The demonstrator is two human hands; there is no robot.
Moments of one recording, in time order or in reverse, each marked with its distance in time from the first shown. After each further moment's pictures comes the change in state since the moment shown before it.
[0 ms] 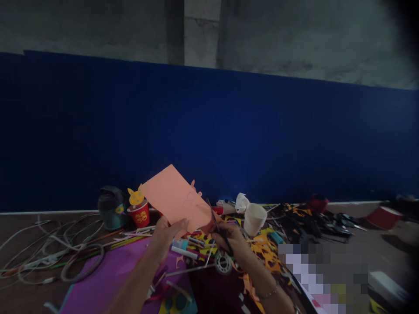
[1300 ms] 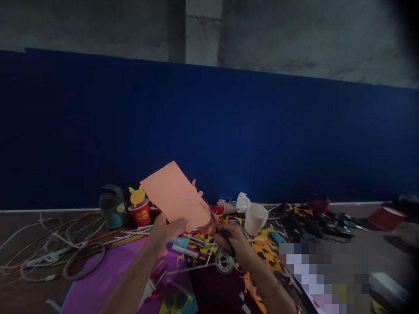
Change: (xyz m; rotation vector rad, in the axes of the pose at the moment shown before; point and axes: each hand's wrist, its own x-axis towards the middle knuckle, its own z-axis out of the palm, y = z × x) left_hand -0.005 0.019 0.004 0.011 0.002 0.014; right_hand -0.001 0.009 -0.001 0.013 -0.024 -0.005
